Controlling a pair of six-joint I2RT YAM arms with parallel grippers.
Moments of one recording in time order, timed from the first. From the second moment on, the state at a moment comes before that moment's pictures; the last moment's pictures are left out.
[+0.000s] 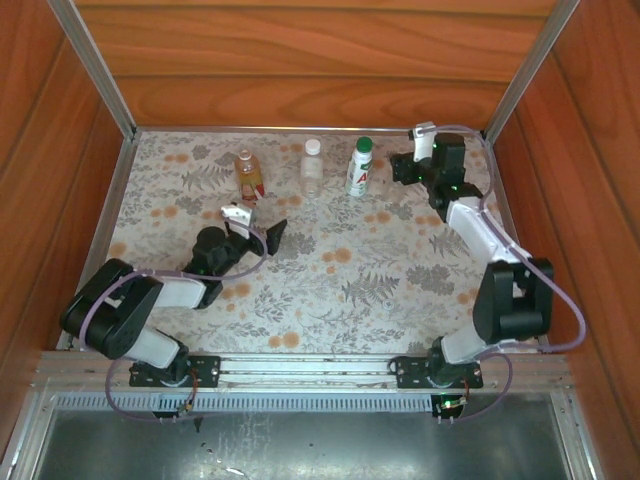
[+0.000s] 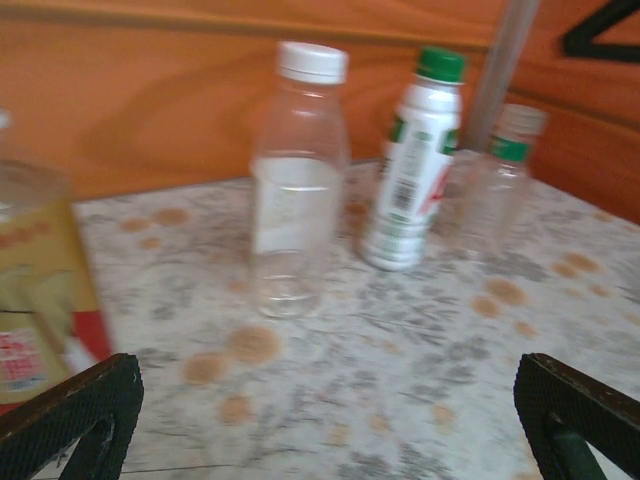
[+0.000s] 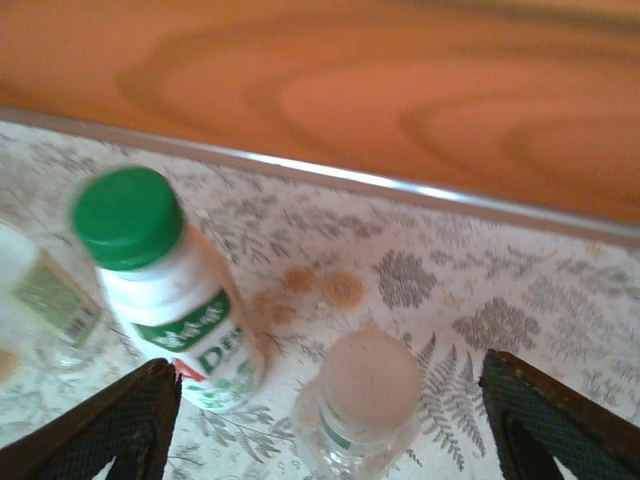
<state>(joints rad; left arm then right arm) -0.49 1.45 0.34 1.02 0.11 -0.13 0.16 1.50 1.13 -0.07 -0.15 -0.13</state>
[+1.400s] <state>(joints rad) -0.26 1.84 0.91 0.61 0.10 -0.08 0.20 1.24 0.91 -0.32 -0.56 0.15</state>
